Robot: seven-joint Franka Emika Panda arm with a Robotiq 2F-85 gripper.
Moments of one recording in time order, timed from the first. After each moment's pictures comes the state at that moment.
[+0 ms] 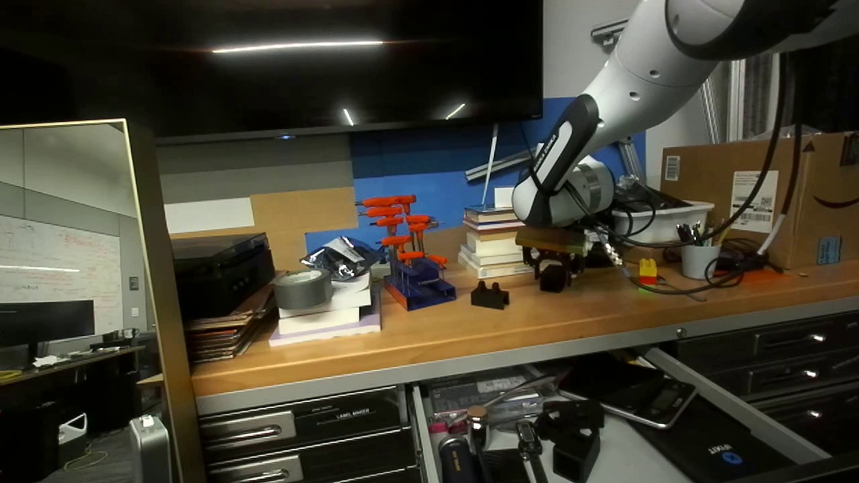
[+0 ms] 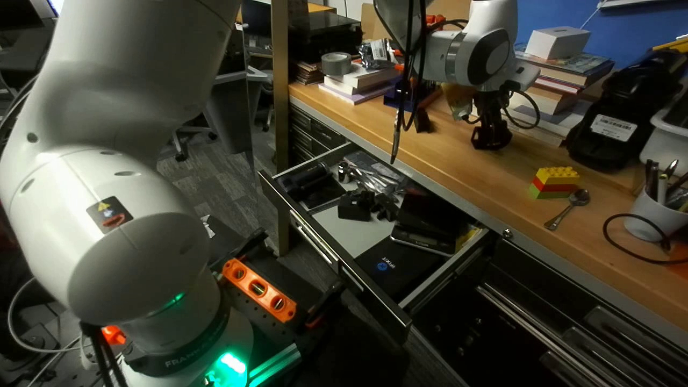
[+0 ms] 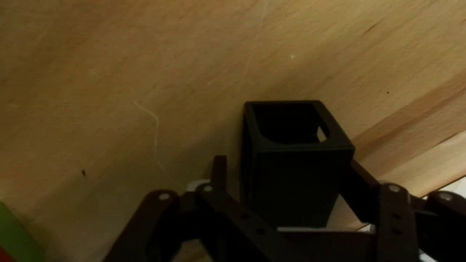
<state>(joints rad) -0.02 0.68 -0.25 -1.60 -0.01 2.58 0.76</state>
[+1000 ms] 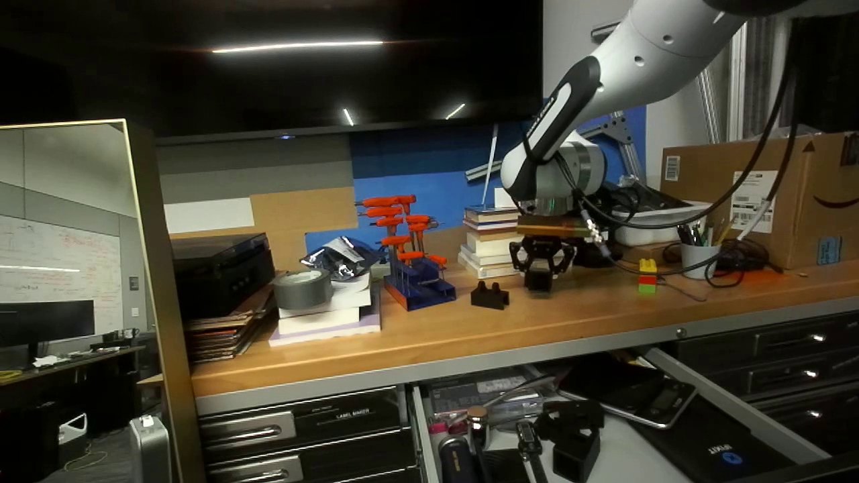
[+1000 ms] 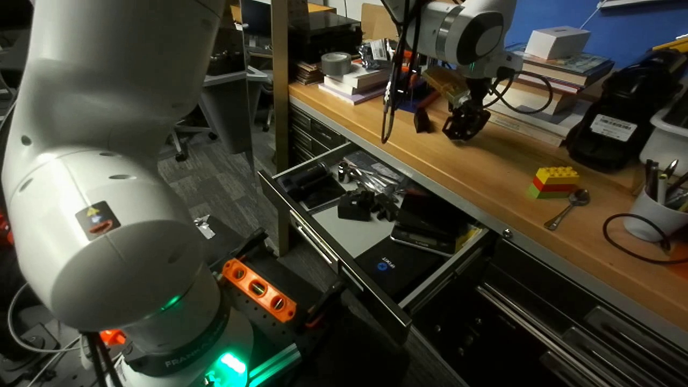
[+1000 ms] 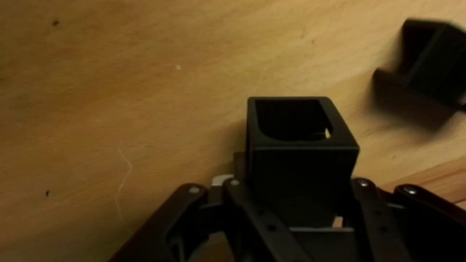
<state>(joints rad) -0.09 0.59 -0.10 -1.63 0.09 2.37 0.36</state>
